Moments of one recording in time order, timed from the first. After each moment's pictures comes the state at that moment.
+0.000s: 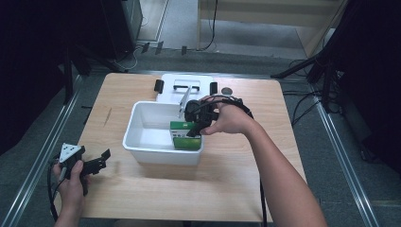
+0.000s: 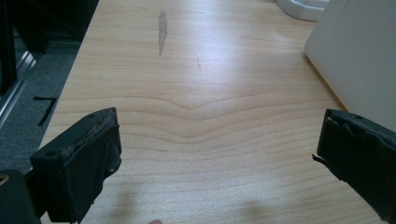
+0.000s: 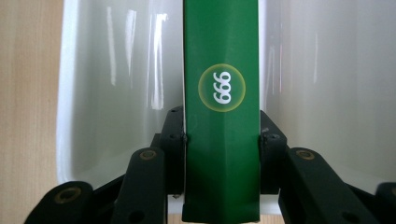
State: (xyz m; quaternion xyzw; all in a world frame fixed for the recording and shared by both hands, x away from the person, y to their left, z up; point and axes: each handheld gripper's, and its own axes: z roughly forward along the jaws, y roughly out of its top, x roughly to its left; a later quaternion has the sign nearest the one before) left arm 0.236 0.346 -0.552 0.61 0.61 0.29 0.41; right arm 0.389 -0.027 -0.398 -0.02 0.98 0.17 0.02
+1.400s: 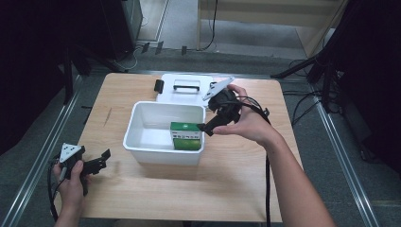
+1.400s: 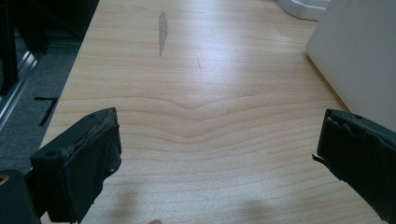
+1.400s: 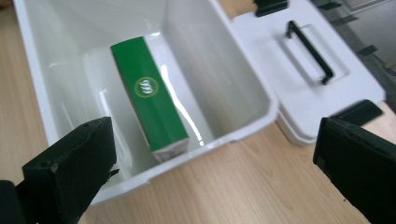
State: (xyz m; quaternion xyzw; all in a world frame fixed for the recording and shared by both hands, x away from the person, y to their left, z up) left arm 0.236 0.346 -0.551 0.62 0.61 0.29 0.41; right arm 0.368 -0.094 -0.360 0.20 0.92 0.32 0.13
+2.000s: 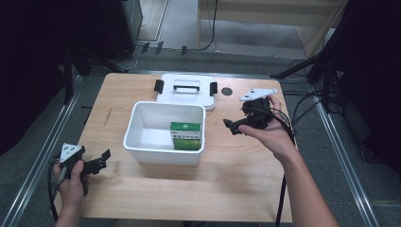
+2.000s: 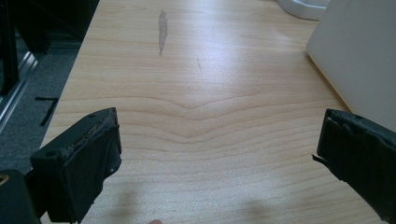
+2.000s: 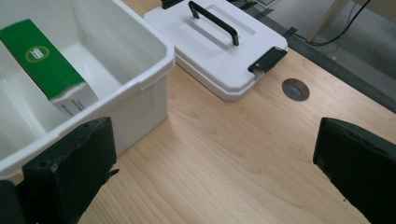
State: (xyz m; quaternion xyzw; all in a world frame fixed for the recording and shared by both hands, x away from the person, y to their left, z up) left arm 0.236 0.346 -0.551 0.62 0.61 0.29 0.41; right arm 0.358 -0.172 -0.383 0.34 0.84 0.36 0.20
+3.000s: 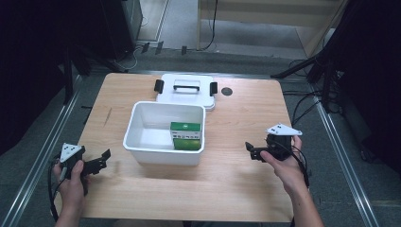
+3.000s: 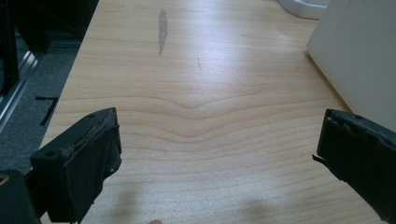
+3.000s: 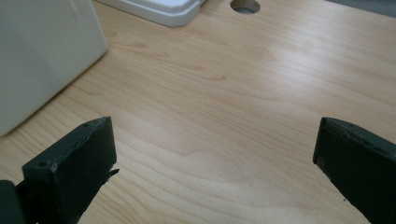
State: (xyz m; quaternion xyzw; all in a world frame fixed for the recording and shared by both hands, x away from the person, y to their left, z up) left arm 0.237 0.346 -0.551 0.62 0.61 0.29 0.41; right arm 0.312 -0.246 -0.474 0.45 0.78 0.37 0.23
